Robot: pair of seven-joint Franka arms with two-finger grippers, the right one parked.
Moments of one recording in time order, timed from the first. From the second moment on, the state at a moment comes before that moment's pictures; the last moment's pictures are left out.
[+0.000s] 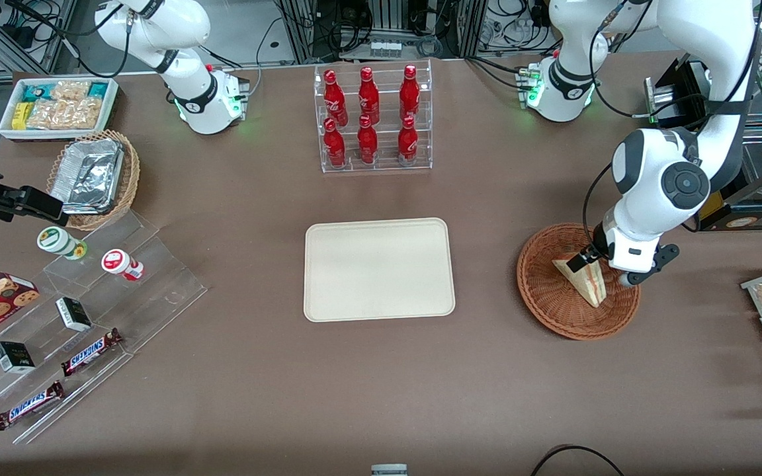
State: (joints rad) arm -0.08 0.16 -0.05 -2.19 0.00 2.33 -0.70
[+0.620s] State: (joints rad) arm -0.08 0.22 -0.04 -2.19 0.02 2.35 -0.70
